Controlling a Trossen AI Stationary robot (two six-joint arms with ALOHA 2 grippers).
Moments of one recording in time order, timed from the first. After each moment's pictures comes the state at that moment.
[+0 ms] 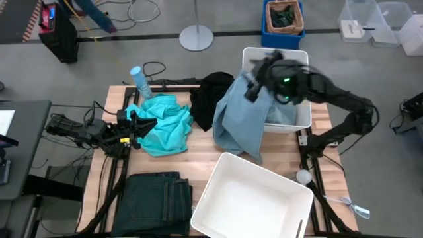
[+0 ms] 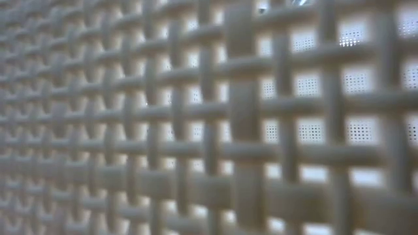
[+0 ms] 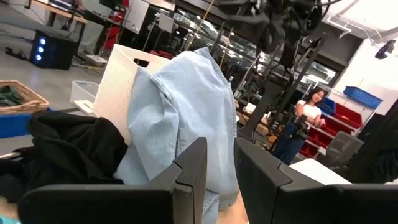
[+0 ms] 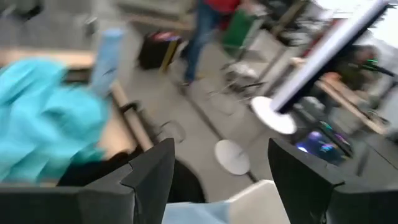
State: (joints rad) left arm -0.30 0.29 0.41 0.06 -0.69 -0.36; right arm -0.18 1.37 1.74 -0.73 0.63 -0.28
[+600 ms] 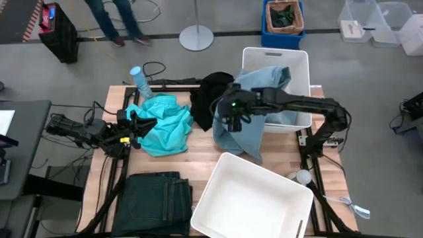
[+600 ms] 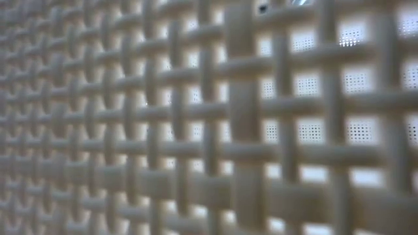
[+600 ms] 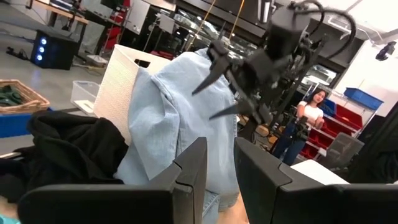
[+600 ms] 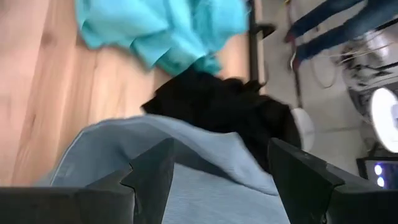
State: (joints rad) left arm -0.30 0.29 0.41 0.07 -0.69 -0.36; right arm -0.11 1.68 1.74 -0.94 0.34 -0.40
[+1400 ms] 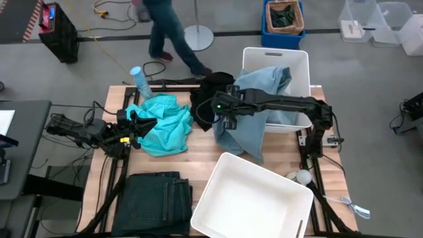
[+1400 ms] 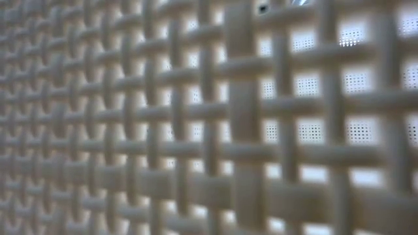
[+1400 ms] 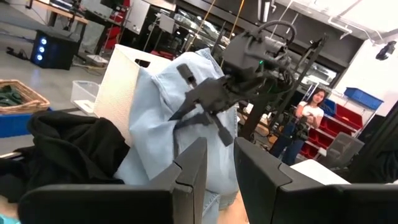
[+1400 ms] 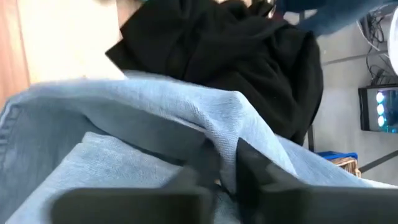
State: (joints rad) left arm -0.30 0.29 0.41 0.06 -0.69 -0.36; right arm -0.18 1.83 1.74 -1.02 0.43 -0.26
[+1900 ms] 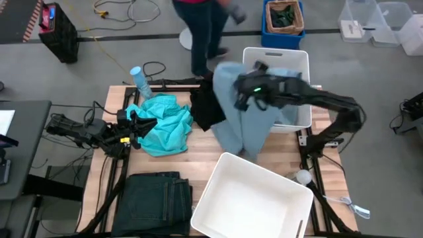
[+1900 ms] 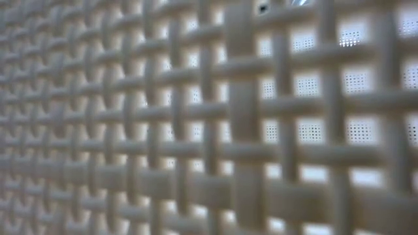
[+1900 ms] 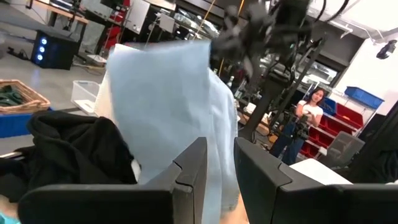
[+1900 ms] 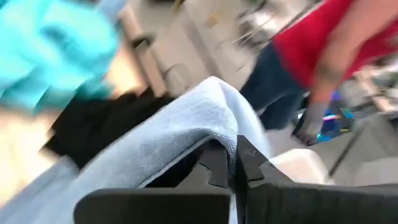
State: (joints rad) left arm -0.30 0.29 0.41 0.06 -0.69 -0.36; right arm -0.17 1.50 1.74 -0.87 0.66 -0.22
